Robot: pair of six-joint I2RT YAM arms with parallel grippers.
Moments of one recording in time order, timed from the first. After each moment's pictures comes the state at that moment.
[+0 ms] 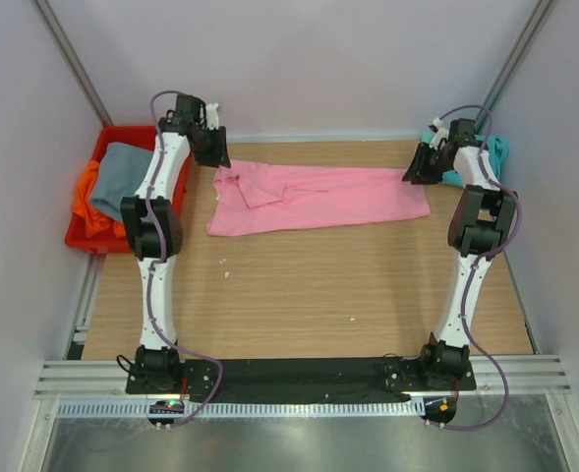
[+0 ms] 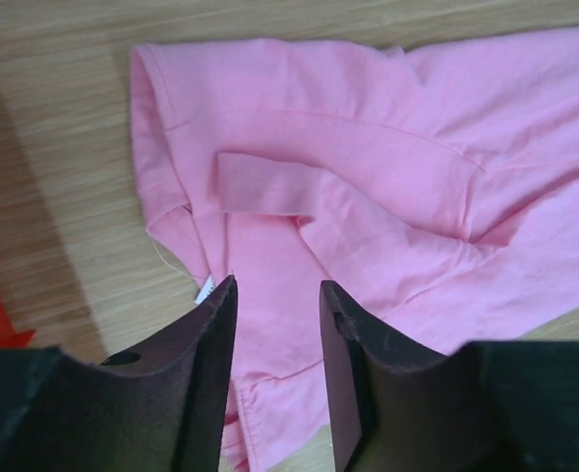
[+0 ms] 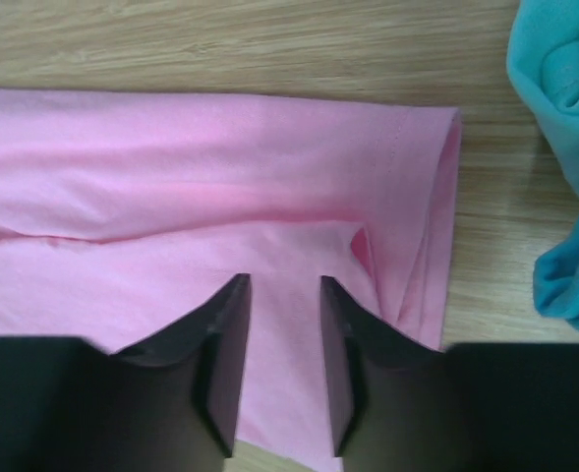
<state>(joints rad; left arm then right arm) -0.09 2.43 2.41 -0.95 0.31 -0.06 -0.20 2.40 2.09 -0.72 -0.47 0.05</state>
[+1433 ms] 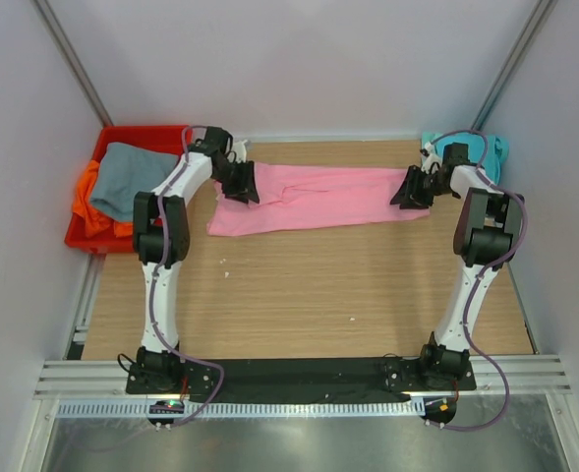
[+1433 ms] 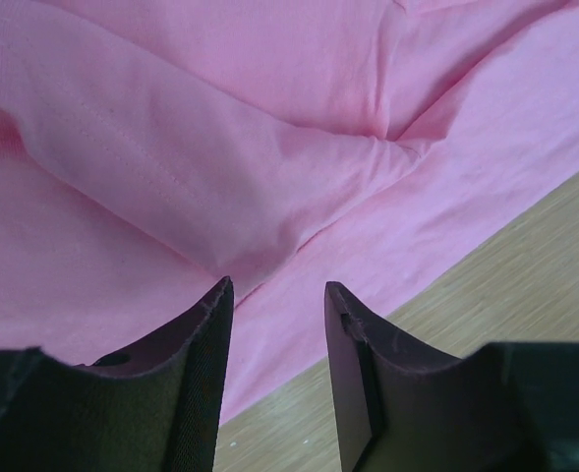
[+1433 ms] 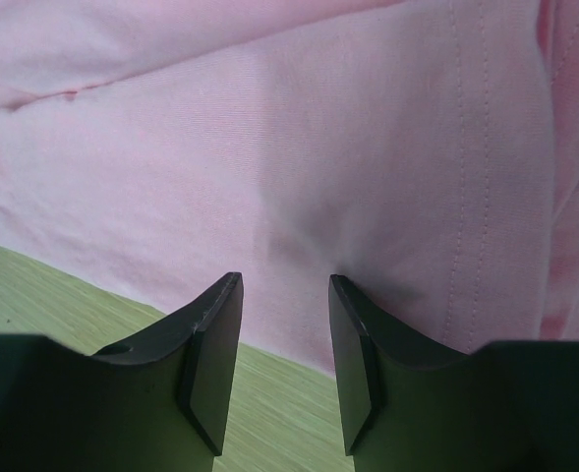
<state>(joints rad) -0.19 2.32 1.99 -0.79 0.49 -0.11 -0.20 2.20 1.64 -0.57 -0.62 0.06</state>
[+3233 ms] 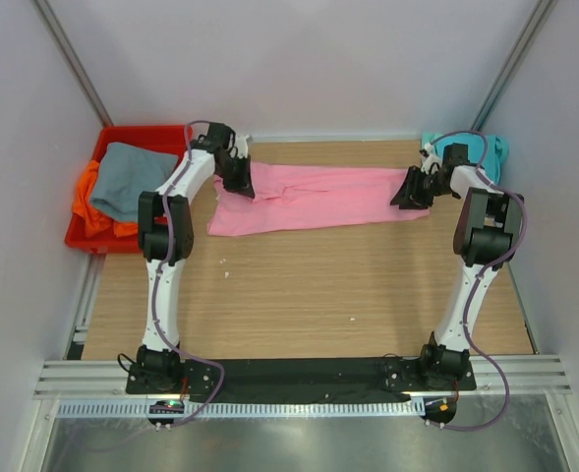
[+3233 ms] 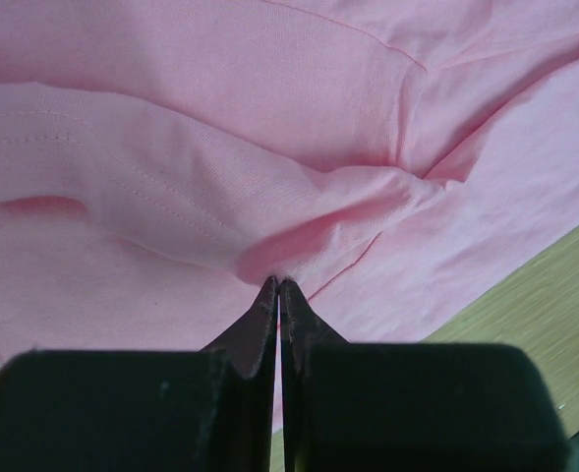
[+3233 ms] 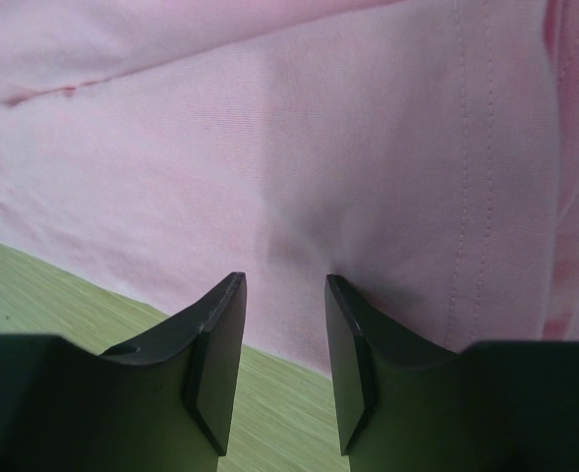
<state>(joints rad) -0.20 2.40 2.11 -0.81 0.44 -0.10 -0.20 2.21 1.64 -0.57 -0.62 0.05</state>
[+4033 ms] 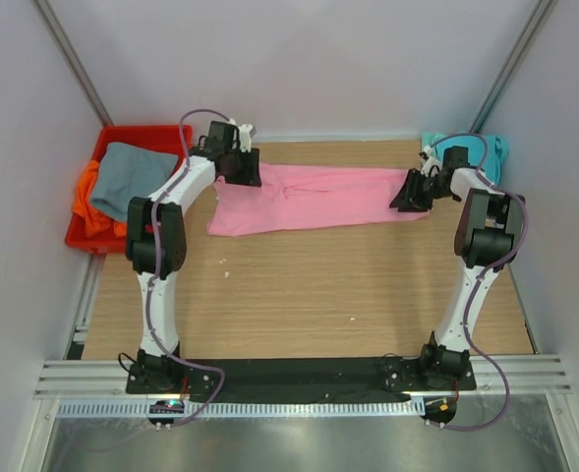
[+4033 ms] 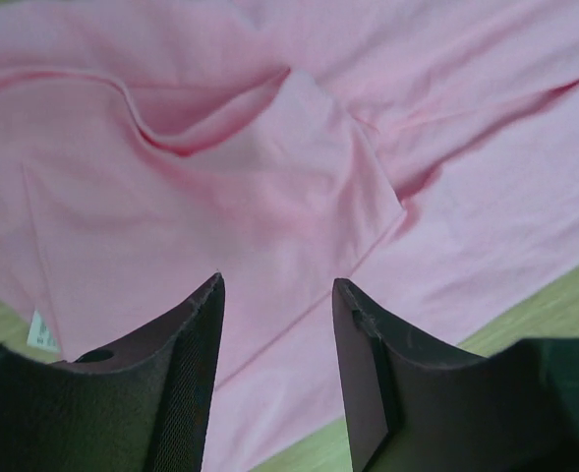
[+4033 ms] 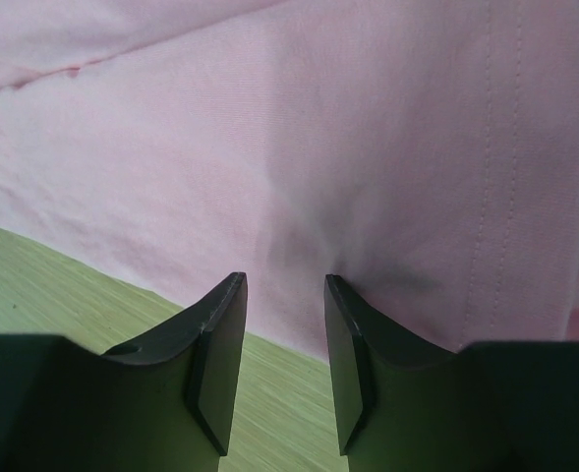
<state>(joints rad) -0.25 2.24 1.93 -0.53 0.28 -0.07 -0.20 2.19 1.61 -0.56 -0.64 0.05</state>
